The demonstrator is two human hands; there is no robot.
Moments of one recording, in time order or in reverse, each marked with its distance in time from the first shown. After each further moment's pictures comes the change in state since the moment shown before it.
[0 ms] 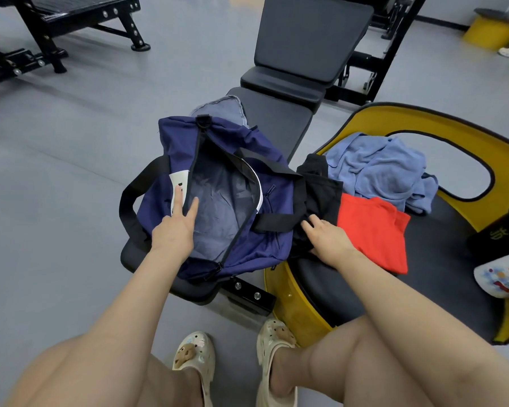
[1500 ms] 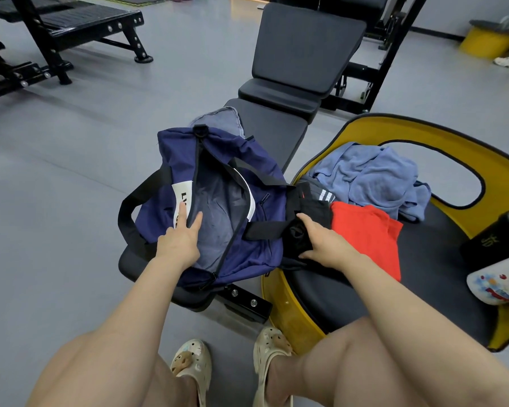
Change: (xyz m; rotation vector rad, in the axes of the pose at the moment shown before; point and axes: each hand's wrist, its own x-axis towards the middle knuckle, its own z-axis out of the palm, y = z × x) left_hand 0.002 0.011 0.008 -0.083 -0.077 0.002; right_hand -0.007 0.018 -0.013 0.438 -0.018 -0.019
